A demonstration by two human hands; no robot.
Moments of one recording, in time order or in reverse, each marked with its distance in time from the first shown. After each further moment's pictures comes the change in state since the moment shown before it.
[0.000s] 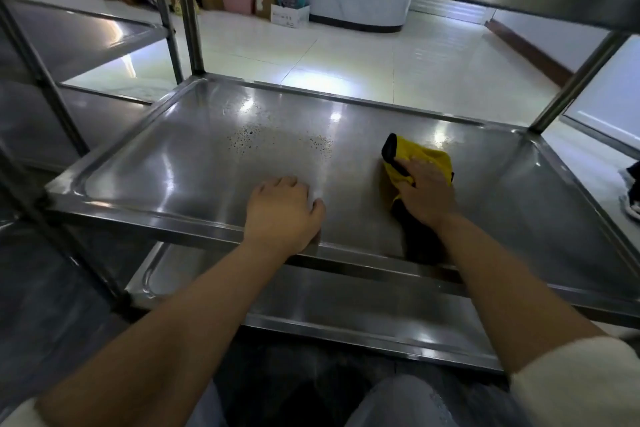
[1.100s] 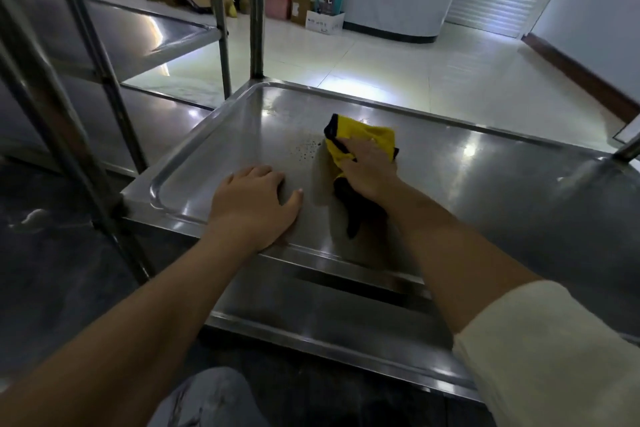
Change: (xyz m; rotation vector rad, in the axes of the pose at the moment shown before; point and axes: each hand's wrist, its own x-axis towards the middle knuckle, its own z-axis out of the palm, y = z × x) left_hand 0.020 -0.148 -0.029 -0.030 -0.028 -0.142; right_hand 0.061 -0.199 0.088 0.063 -0.179 -0.255
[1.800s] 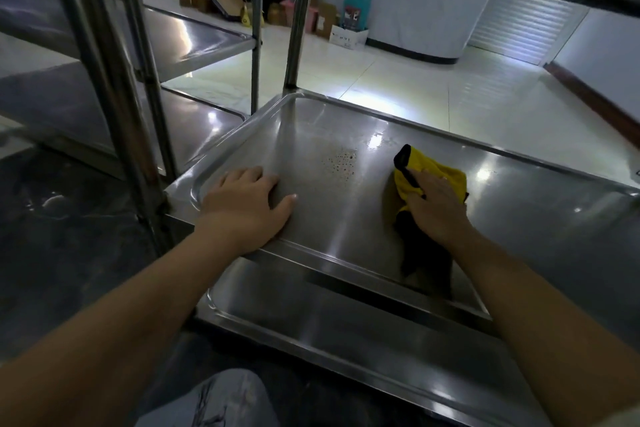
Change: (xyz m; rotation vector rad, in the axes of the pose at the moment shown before) left_hand -0.004 -0.056 -0.017 0.050 -0.102 -0.050; right_hand -0.034 0.038 -0.014 -0.007 0.082 0.167
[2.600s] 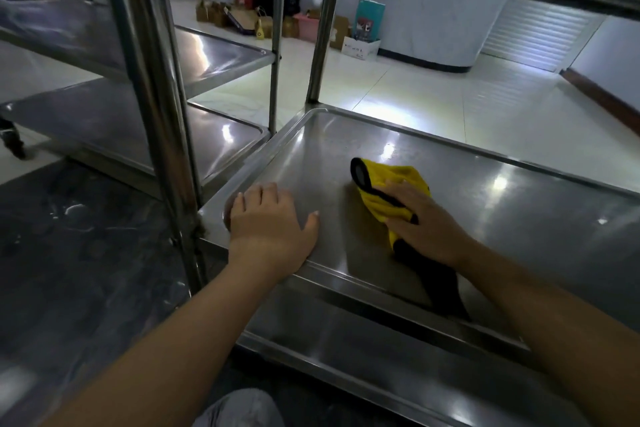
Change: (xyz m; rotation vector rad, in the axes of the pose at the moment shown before) left_hand -0.007 0.001 0.002 0.034 0.069 -0.112; right_hand -0.006 -0.048 0.016 0.101 -0.154 -0.467
